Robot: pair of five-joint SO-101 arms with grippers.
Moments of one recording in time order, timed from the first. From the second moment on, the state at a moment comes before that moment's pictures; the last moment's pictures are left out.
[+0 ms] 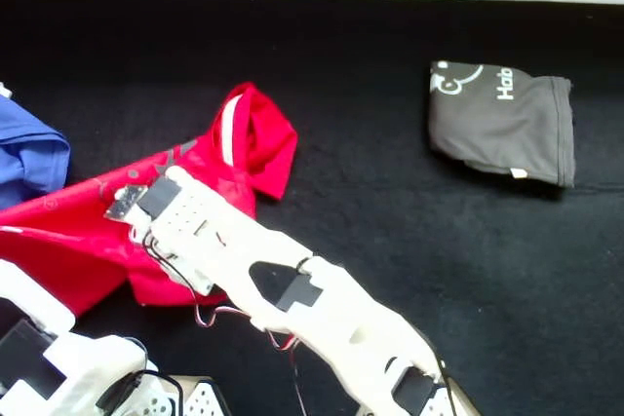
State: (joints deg) left arm -60.4 -5.4 -3.7 77.9 -15.1; right arm -60.6 47.1 -38.9 99.5 11.0
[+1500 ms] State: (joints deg) left arm -19.8 -9.9 -48.0 100.4 -7.4; right arm -6.6 -19.9 -39.7 89.8 16.7
